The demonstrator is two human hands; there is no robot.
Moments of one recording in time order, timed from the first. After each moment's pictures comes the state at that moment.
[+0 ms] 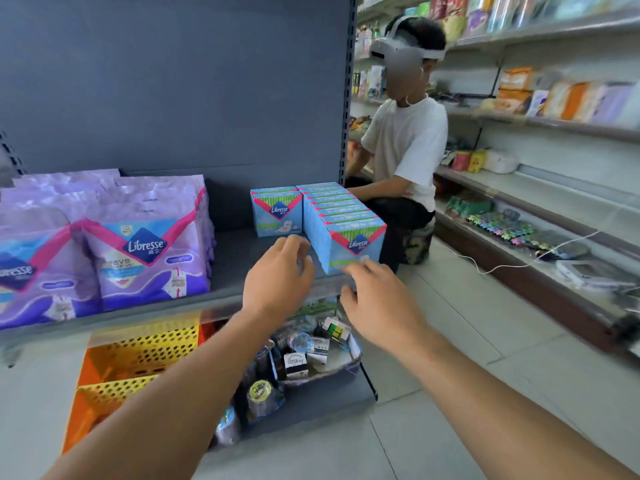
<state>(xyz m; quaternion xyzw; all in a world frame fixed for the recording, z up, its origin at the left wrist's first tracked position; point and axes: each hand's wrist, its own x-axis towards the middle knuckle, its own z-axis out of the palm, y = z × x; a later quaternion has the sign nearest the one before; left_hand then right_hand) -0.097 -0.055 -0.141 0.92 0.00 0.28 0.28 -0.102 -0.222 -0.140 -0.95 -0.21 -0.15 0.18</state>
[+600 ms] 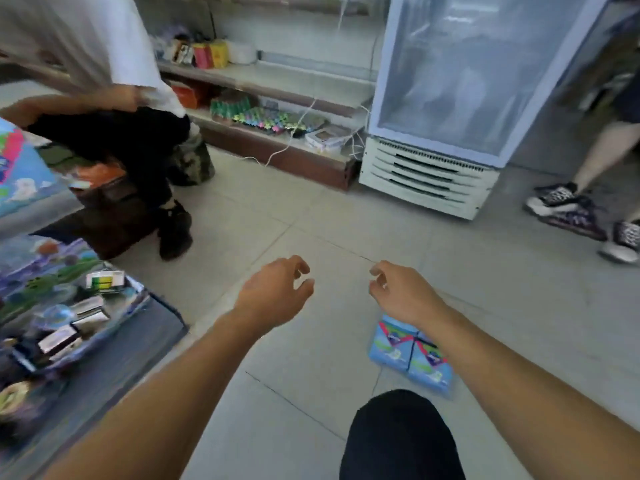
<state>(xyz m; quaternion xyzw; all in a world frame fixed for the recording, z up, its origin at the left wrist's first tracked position) -0.238 -0.400 -0.261 0.91 -0.34 -0.10 0.23 -0.356 -0.598 -0.270 -0.94 0.25 0.00 0.24</state>
